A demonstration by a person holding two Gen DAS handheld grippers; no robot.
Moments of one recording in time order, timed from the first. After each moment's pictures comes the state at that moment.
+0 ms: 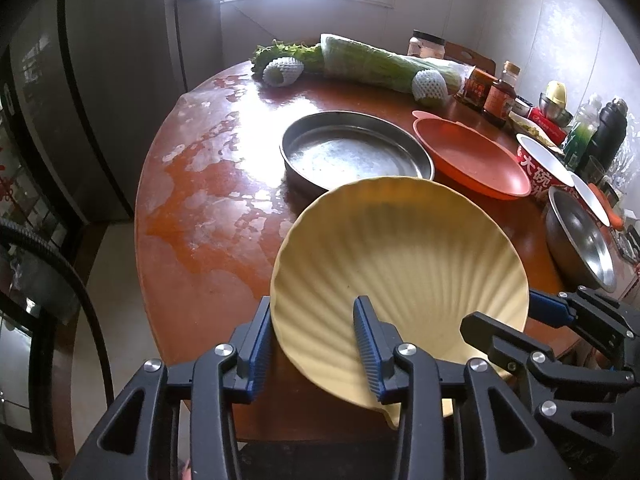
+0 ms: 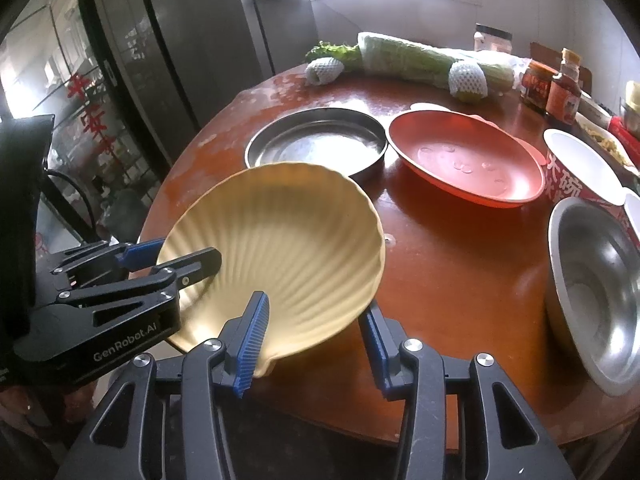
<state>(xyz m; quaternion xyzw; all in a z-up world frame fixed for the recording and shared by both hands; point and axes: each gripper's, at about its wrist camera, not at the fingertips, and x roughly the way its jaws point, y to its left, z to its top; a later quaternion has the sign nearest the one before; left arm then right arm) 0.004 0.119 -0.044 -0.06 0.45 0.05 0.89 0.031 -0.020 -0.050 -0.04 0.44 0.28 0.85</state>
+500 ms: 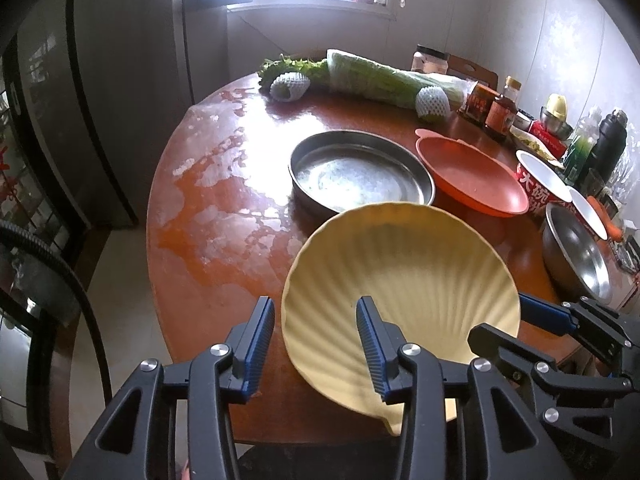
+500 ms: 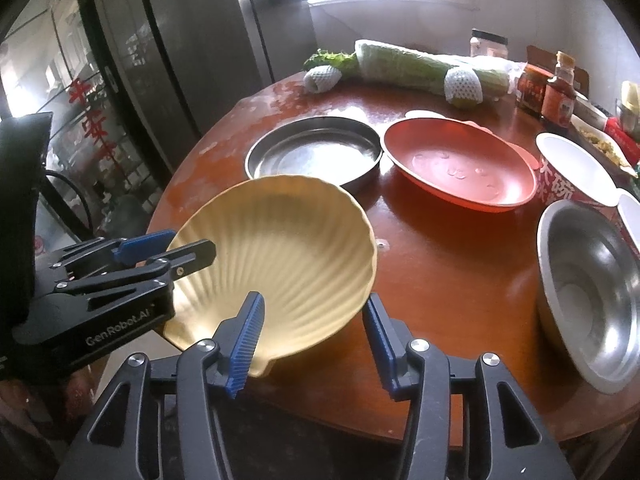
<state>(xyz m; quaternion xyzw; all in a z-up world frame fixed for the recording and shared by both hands) 0.000 0.124 -0.032 -0.07 0.43 0.06 0.90 0.027 -0.025 -0.044 -0.04 0.43 0.28 0.86</state>
